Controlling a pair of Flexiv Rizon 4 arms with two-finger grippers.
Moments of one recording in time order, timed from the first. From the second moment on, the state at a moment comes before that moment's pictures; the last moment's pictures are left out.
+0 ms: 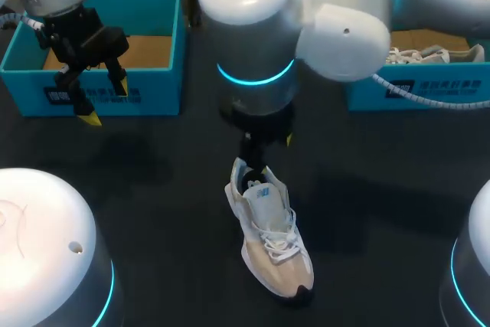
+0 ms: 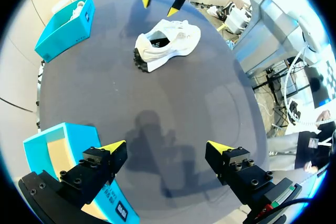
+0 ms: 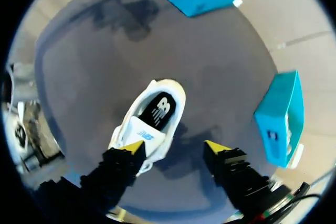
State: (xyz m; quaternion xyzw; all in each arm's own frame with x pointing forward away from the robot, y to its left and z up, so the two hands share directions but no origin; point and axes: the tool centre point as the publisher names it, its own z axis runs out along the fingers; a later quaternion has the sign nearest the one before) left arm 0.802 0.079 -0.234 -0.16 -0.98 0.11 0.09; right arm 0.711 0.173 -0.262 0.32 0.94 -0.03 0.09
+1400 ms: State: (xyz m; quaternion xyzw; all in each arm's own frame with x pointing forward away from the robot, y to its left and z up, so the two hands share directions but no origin) left arm 0.802 0.079 -0.234 -0.16 -0.98 0.11 0.09; right arm 0.756 0.211 -0.294 -0.06 0.99 0.01 0.11
